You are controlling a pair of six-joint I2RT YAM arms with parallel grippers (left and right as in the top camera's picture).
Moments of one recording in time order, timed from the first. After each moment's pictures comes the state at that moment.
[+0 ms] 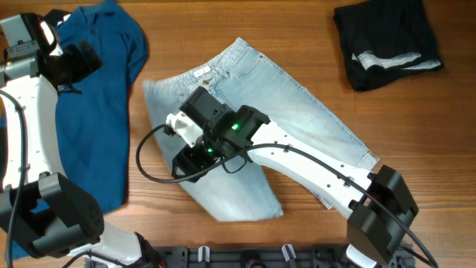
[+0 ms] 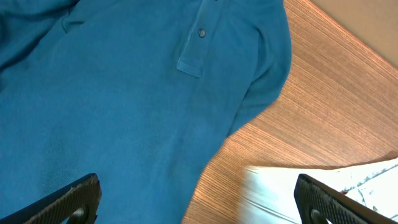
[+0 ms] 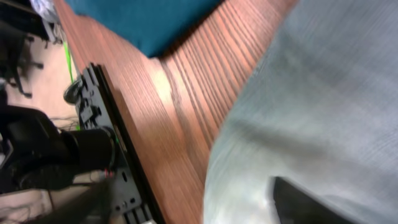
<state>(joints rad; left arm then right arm) 0.34 1.74 1.57 -0.82 0.08 -0.27 0.91 1.83 1.51 -0.79 -0.48 0.08</state>
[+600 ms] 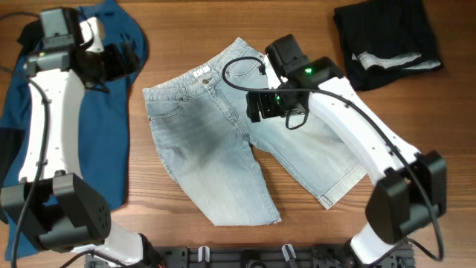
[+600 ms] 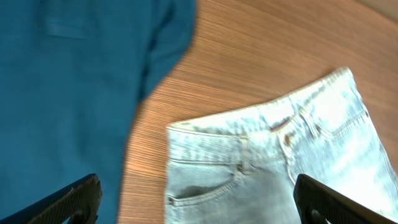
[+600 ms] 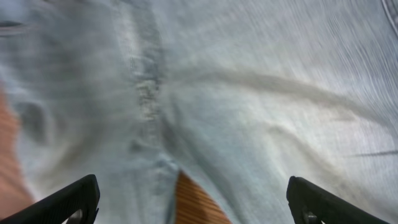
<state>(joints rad) 0.17 1.74 1.57 -0.89 0.21 -0.18 0.47 1.82 1.50 -0.99 -0.16 0.24</state>
